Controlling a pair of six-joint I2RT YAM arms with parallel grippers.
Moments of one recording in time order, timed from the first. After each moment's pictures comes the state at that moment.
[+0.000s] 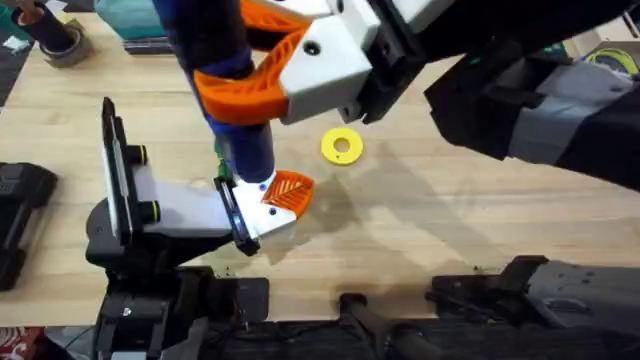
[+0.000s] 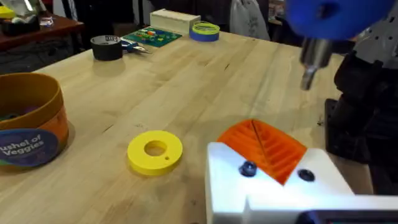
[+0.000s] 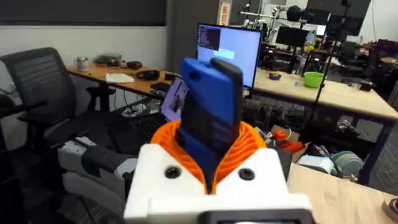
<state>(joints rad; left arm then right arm) 0.00 0.01 0.02 -0.13 1.14 0.04 0.71 1.43 1.00 1.03 -1.21 0.42</state>
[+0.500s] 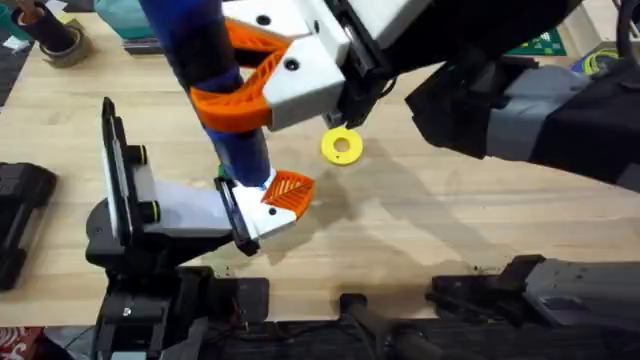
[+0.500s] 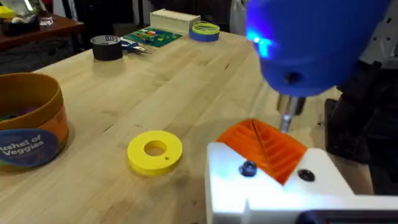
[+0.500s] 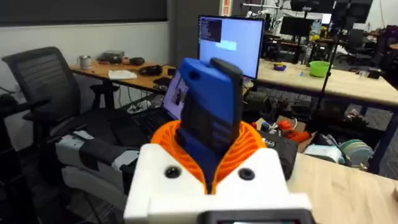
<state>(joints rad) 0.00 0.01 0.02 -0.13 1.14 0.04 0.73 1.49 0.99 1.02 -1.21 0.40</state>
